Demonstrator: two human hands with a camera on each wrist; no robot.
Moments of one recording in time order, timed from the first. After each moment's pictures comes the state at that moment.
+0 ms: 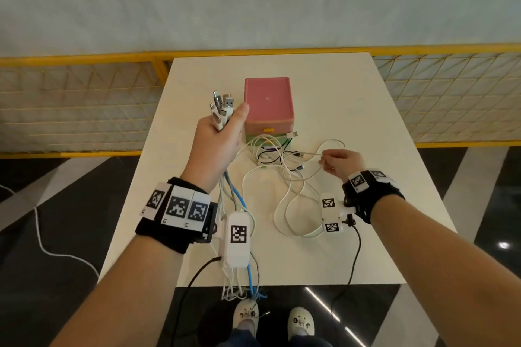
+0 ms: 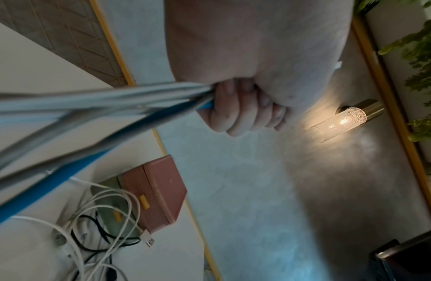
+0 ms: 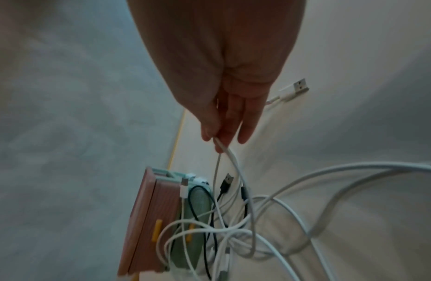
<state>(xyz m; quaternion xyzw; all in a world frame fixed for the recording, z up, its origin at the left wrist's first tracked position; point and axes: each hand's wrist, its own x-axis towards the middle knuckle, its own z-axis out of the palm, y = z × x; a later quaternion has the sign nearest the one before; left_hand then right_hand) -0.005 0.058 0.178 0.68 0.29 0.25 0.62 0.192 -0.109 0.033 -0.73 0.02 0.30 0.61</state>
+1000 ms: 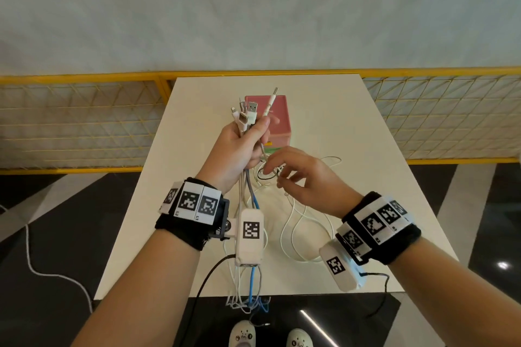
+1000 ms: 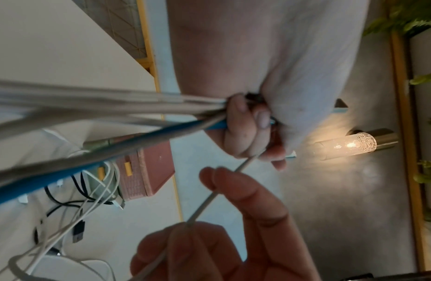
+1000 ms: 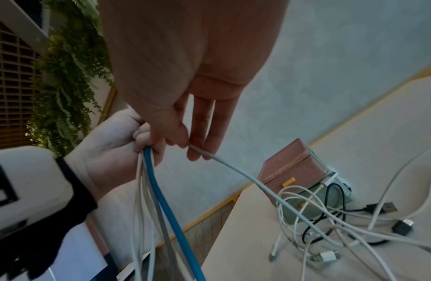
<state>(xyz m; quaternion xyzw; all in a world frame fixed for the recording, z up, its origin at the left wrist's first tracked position) -0.002 0.044 0.191 0.65 0.15 0.20 0.72 0.088 -0.108 0.160 -0.67 -0.56 0.20 0.44</state>
